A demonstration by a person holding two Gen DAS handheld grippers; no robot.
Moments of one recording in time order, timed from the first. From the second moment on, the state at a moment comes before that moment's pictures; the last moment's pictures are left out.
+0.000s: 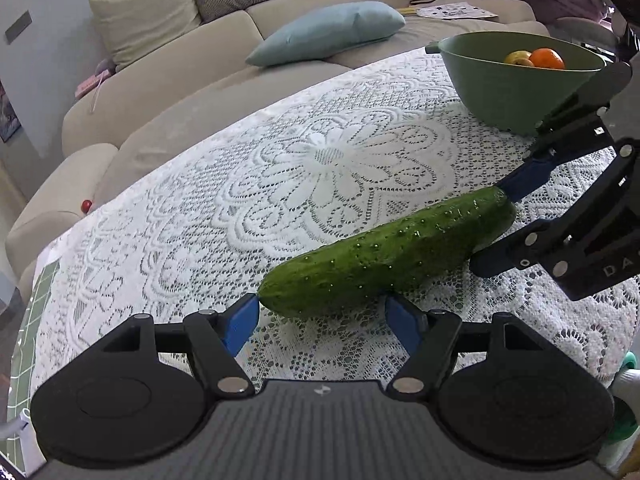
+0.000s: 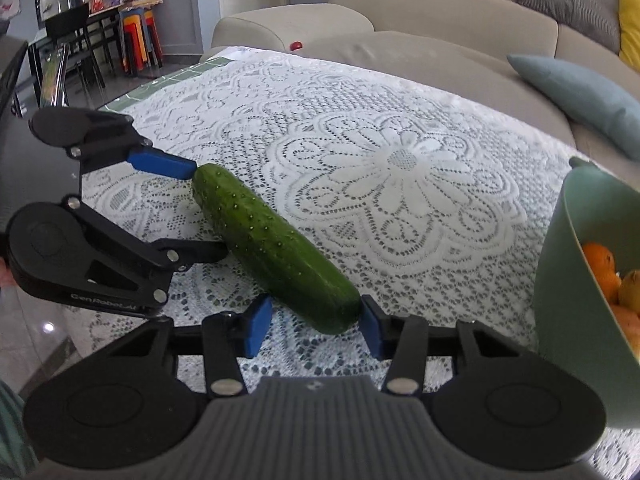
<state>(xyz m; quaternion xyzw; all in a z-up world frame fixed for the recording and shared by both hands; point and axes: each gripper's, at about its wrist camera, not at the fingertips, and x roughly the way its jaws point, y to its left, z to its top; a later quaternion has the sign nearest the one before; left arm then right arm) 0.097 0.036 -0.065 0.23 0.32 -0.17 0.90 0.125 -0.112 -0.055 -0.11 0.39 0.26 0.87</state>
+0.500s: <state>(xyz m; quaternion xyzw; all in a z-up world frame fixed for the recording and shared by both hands) 0.103 0.032 -0.065 0.23 0.33 -0.17 0.90 0.144 -0.123 -0.048 -0.06 0.39 0.28 0.88</state>
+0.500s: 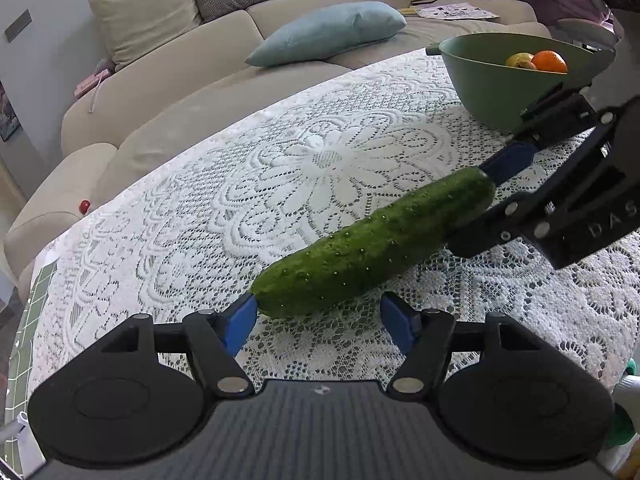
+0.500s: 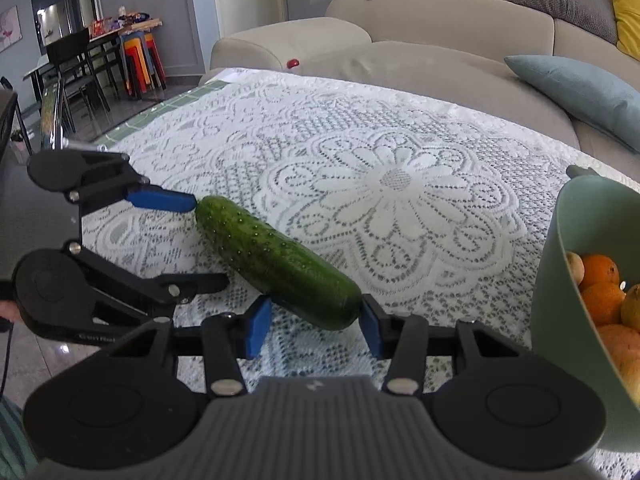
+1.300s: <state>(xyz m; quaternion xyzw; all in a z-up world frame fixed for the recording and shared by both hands) 0.114 0.037 -0.055 0.17 0.32 -0.16 0.92 0.154 -0.127 -0.047 -0.06 0.35 0.26 0.89</state>
